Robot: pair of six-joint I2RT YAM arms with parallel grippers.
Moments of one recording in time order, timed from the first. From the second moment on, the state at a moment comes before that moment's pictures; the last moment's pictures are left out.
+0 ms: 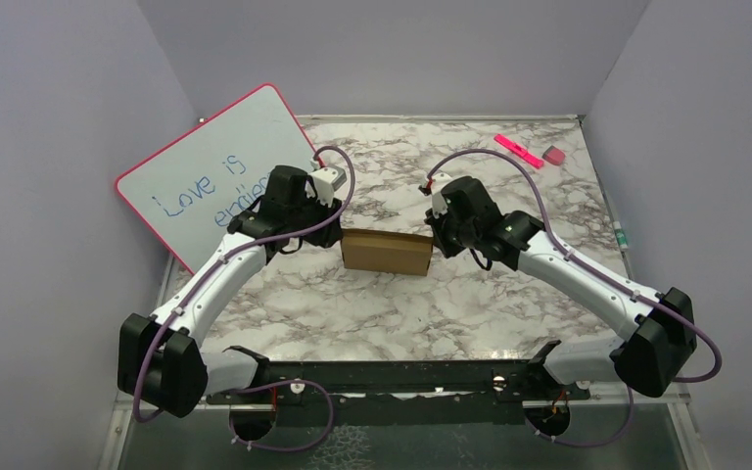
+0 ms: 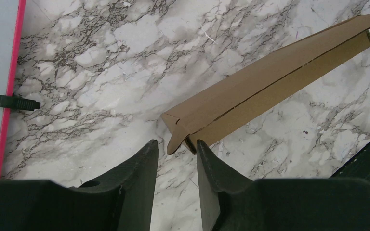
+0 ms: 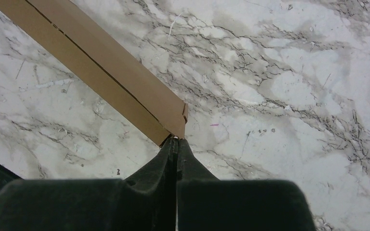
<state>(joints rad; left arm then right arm) -0.39 1.24 0.98 -0.47 0.32 0.01 0.72 1.31 1.09 -0.58 0.07 0.06</state>
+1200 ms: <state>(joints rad) -0.48 1.26 1.00 -0.50 0.15 -0.15 0.71 1.34 1.11 -0.60 0.02 0.27</state>
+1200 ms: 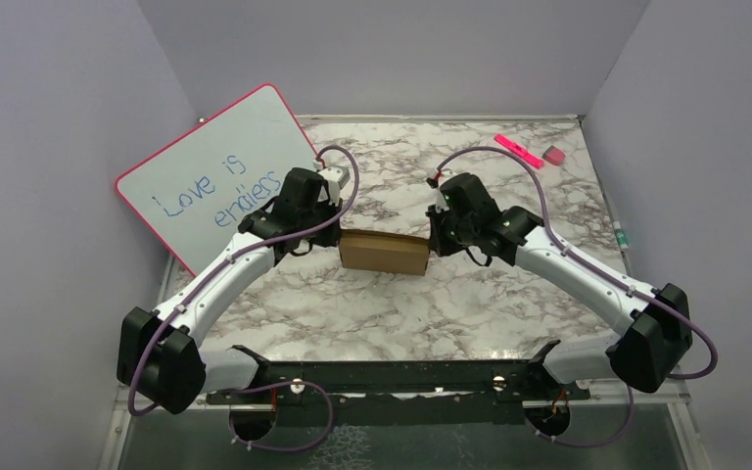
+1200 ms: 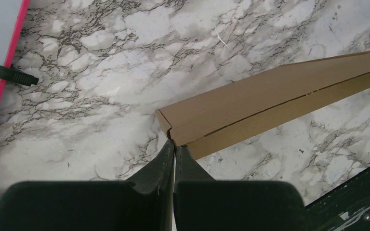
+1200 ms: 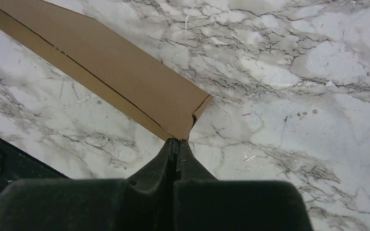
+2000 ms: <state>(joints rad) -0.52 1.26 1.00 -0.51 0.06 -0.24 0.71 1.44 1.26 -0.77 0.07 0.53</state>
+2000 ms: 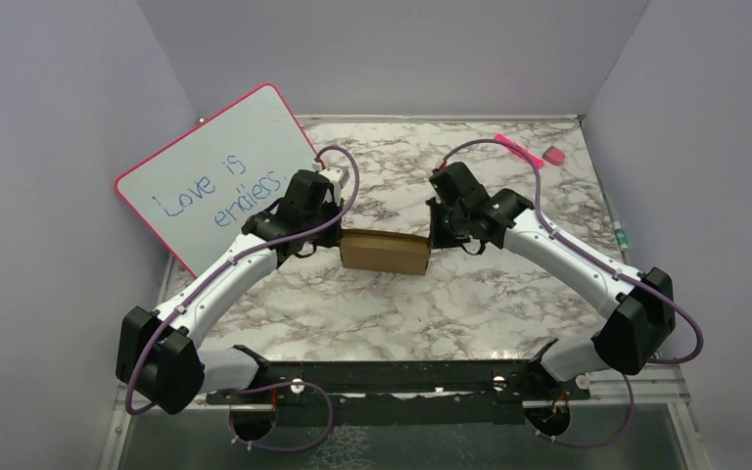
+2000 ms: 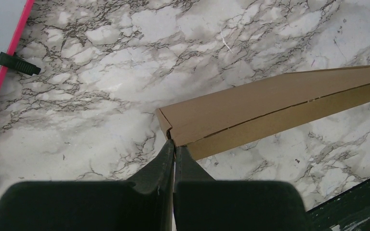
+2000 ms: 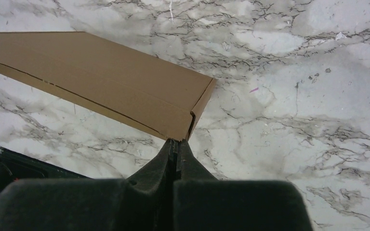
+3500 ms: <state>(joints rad) -0.61 1.22 0.96 -0.49 -0.12 -0.37 0.70 1.36 1.08 -0.56 0.08 0.48</state>
